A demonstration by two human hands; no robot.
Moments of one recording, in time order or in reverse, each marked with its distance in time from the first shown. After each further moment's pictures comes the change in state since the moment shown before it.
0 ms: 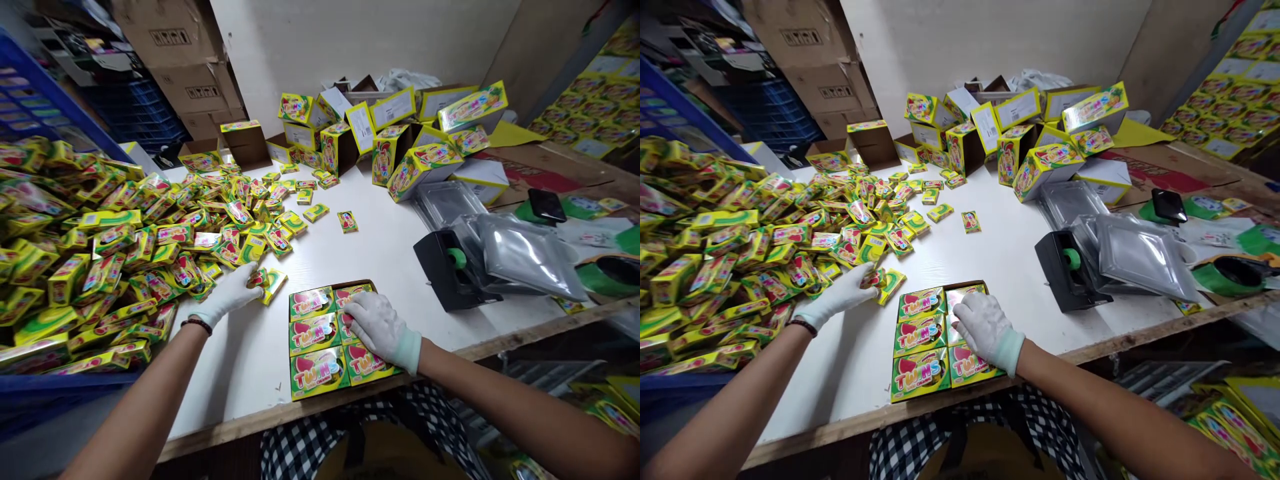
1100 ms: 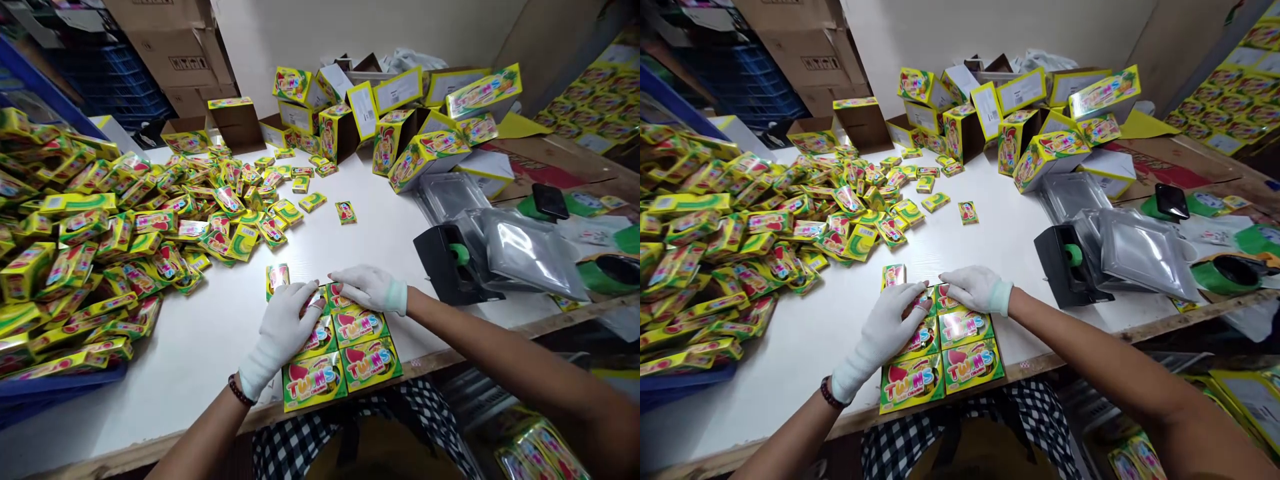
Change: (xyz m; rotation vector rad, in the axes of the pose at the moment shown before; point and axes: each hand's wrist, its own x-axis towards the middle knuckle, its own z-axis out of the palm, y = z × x) left_hand -0.082 0.138 0.056 -0.165 0.182 0.343; right_hand 0.059 0.058 0.002 0.296 -0.139 -0.107
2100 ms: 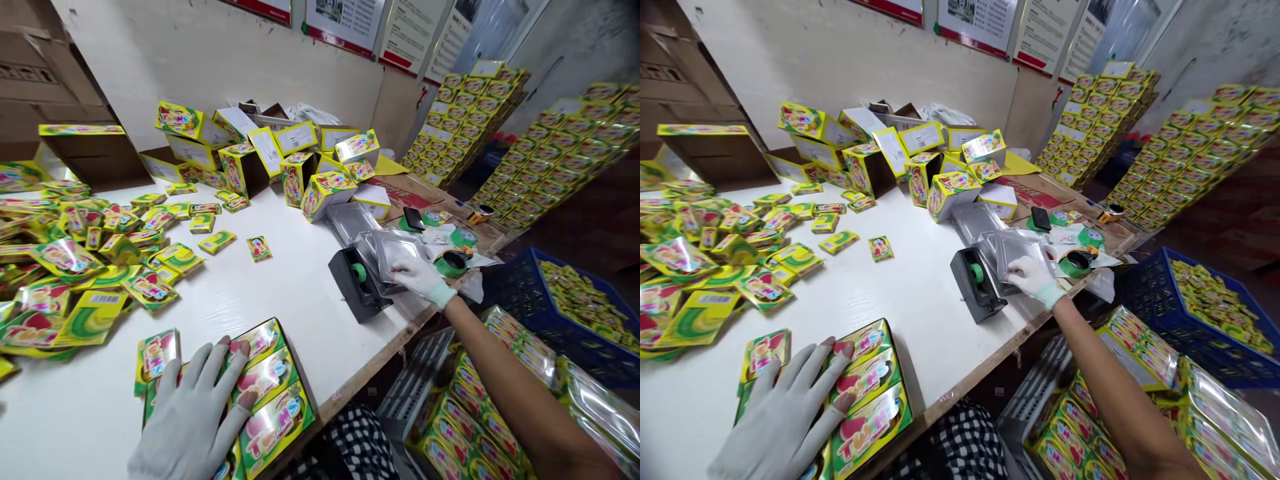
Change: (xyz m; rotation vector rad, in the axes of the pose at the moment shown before) left_hand -0.001 0.014 0.008 0.460 -0.057 0.406; right_hand -0.227 0.105 -0.165 -0.281 0.437 0.681
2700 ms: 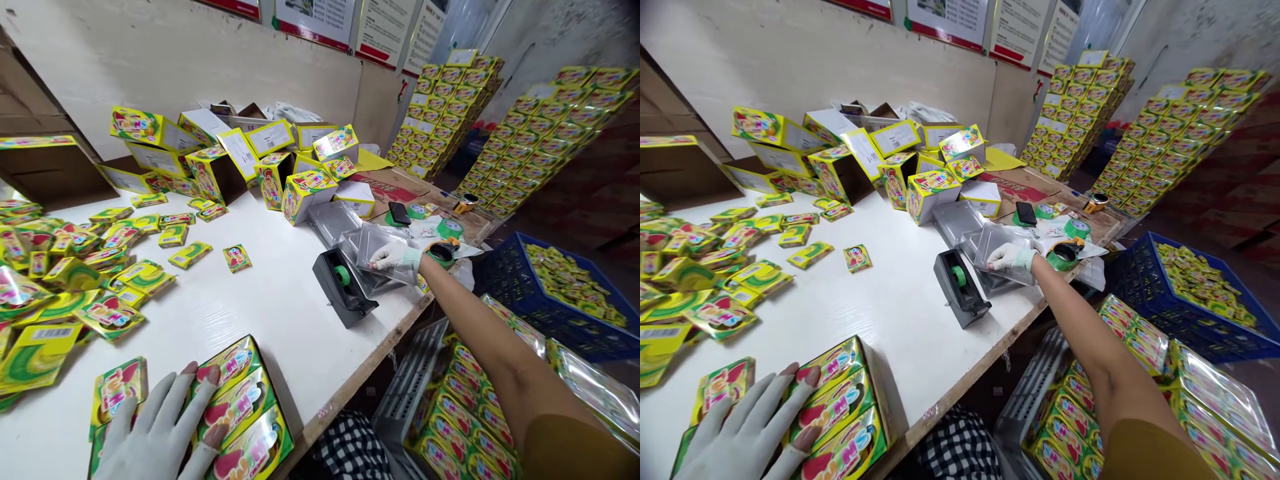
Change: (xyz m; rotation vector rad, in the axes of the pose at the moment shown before) left_hand -0.004 -0.009 0.017 0.018 0.004 -0.001; right_hand 0.064 0.064 -0.008 0.361 -0.433 0.148
